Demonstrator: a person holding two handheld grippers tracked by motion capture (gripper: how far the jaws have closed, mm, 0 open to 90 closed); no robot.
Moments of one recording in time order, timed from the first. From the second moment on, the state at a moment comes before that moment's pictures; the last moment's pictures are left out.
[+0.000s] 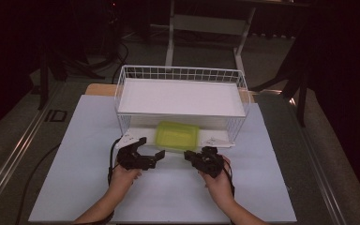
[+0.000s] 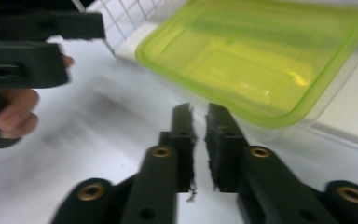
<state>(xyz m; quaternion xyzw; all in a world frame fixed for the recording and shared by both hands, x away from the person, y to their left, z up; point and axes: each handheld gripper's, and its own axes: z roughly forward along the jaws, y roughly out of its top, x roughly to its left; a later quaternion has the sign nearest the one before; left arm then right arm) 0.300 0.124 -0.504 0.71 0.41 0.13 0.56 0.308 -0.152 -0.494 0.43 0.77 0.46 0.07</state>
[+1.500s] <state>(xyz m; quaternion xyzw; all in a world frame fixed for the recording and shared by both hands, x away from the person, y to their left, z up) 0.281 0.129 -0.515 0.70 0.41 0.16 0.56 0.373 -0.120 -0.527 0.47 0.76 0.43 0.12</state>
